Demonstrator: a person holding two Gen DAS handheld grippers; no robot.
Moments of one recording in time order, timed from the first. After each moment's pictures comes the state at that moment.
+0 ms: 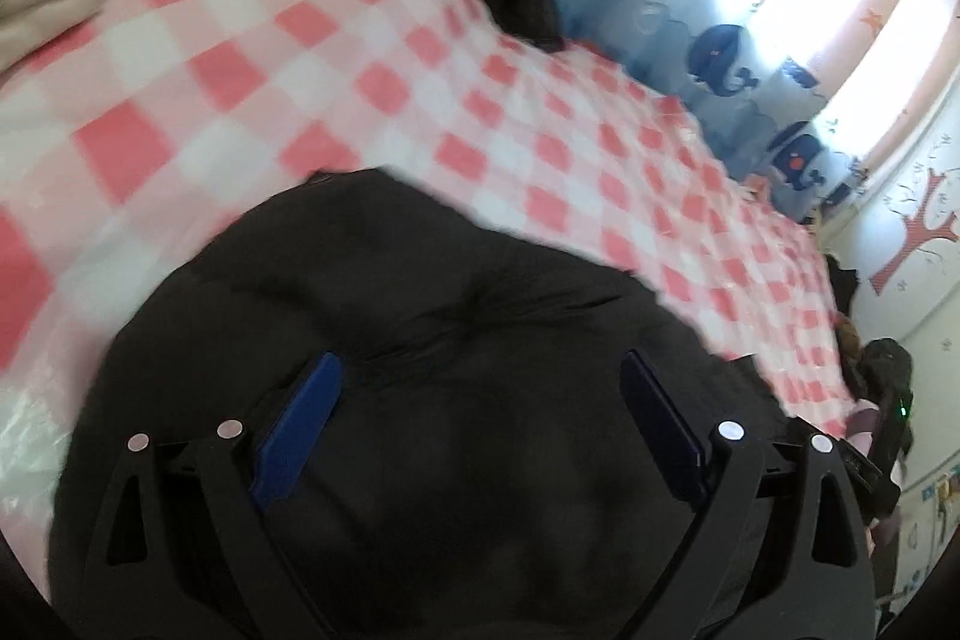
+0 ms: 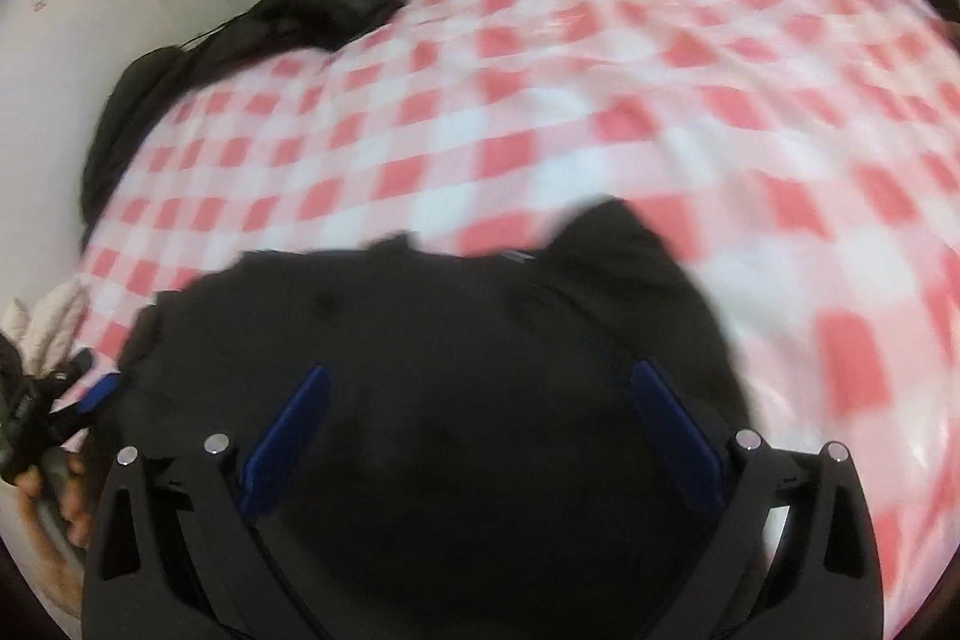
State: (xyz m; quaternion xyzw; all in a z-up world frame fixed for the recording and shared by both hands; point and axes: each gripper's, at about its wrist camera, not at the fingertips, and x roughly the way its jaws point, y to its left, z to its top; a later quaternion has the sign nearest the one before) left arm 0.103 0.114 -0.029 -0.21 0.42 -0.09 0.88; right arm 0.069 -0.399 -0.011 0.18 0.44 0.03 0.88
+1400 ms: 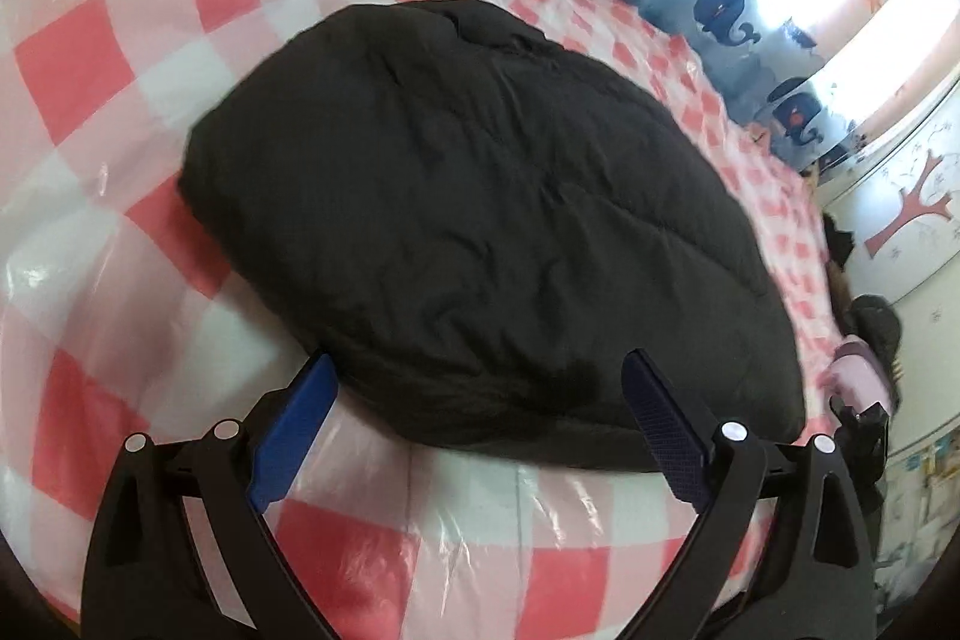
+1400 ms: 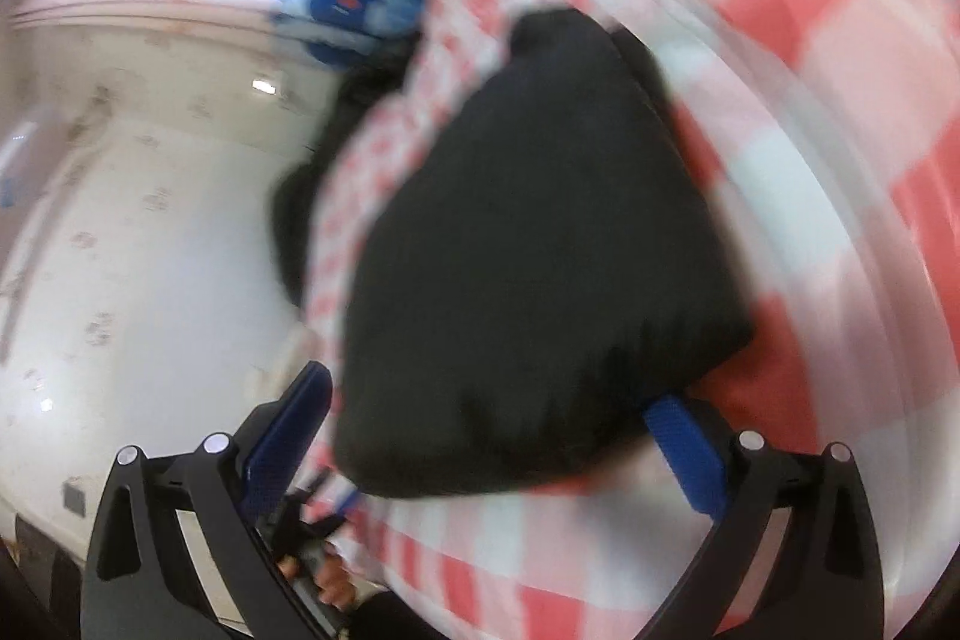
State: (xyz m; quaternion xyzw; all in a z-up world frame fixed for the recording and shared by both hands) left arm -0.088 0.125 -0.055 -0.22 0.47 -0.08 0.85; right arm -0.113 -0.451 -0.068 0.50 0.41 0.18 0.74
